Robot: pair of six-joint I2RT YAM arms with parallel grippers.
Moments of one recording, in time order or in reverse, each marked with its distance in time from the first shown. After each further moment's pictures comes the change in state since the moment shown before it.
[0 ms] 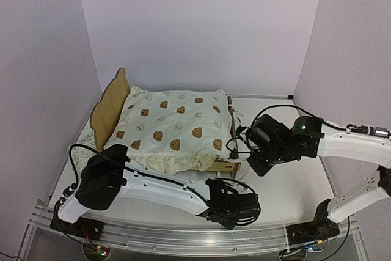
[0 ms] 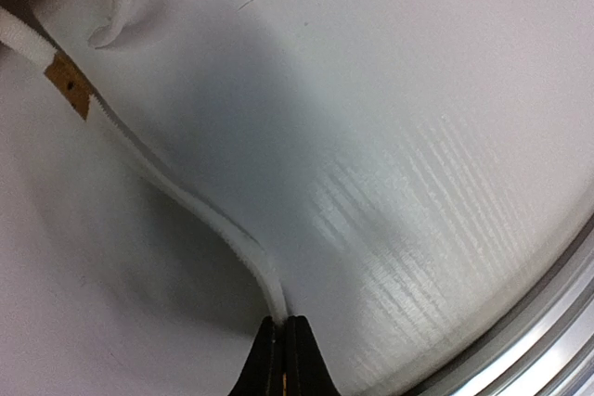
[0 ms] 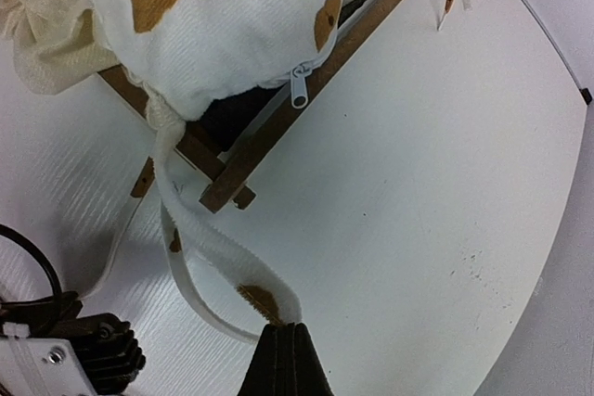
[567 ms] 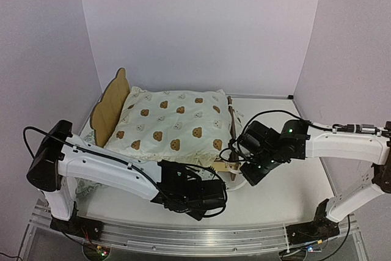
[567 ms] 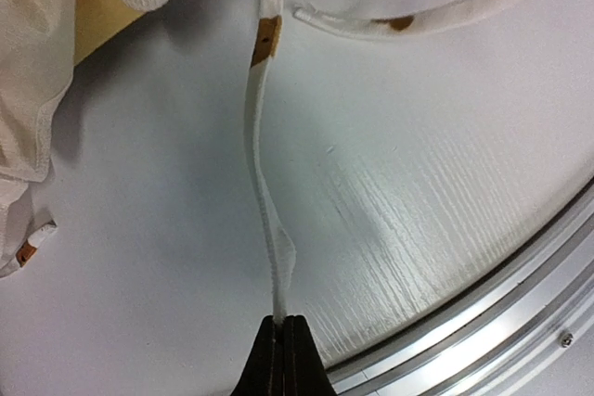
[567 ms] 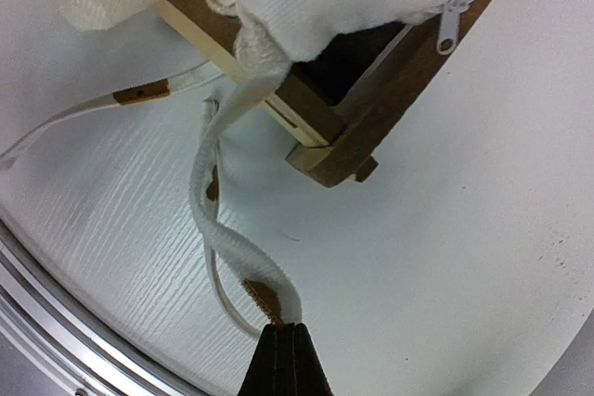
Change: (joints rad) left arm 0.015 -0.395 -0.360 -0.076 -0.067 -0.080; right arm 0.000 0.080 -0.014 0.008 -0.206 0.067
